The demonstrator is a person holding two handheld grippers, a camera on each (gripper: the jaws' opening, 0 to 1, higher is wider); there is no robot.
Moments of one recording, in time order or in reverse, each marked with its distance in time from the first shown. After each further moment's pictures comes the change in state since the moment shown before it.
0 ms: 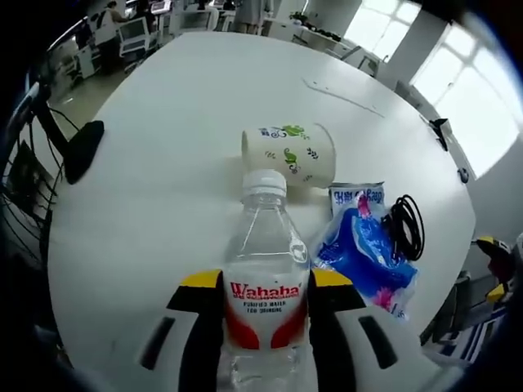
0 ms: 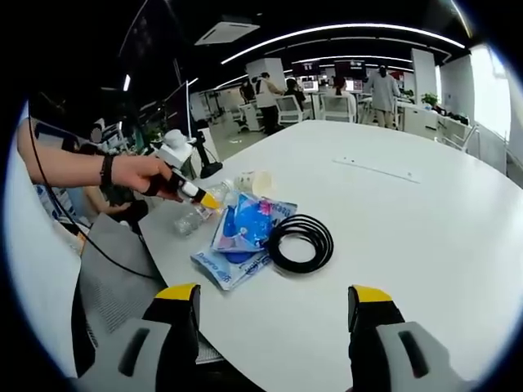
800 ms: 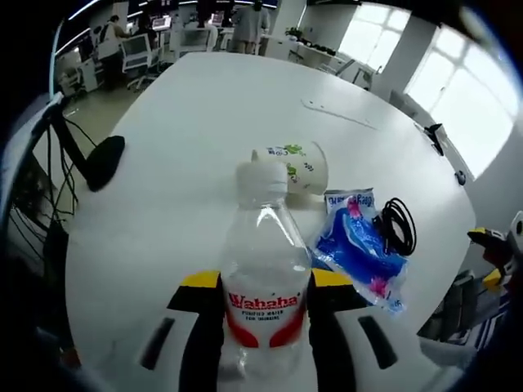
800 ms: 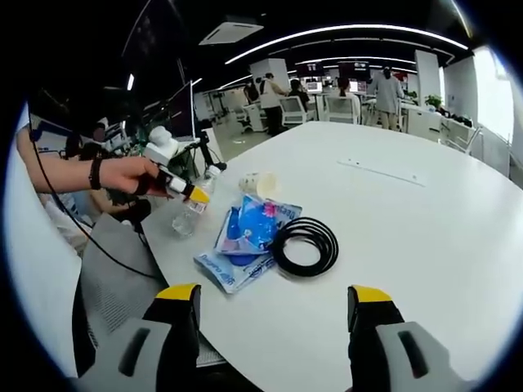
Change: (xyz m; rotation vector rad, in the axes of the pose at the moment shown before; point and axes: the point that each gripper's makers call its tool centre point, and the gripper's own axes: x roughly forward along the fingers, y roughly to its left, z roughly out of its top) left arm -0.036 0.008 -0.002 0.025 -0.097 0.009; right arm 0.000 0.008 0.002 -0.010 -0.006 0.016
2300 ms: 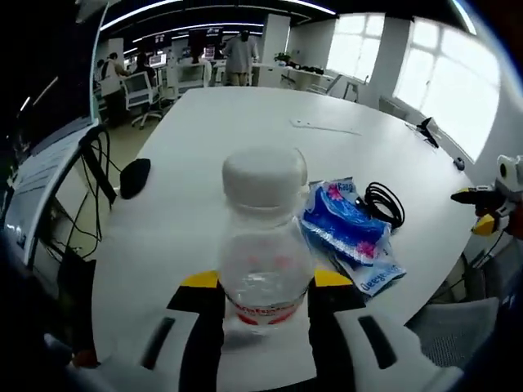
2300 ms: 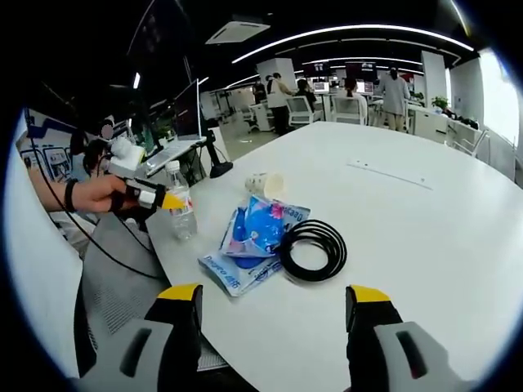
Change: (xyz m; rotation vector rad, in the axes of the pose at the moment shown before) left arm -0.059 -0.003 -0.036 0.151 -0.158 0.055; right arm 0.009 0.004 0.002 -0.012 -0.001 0.032
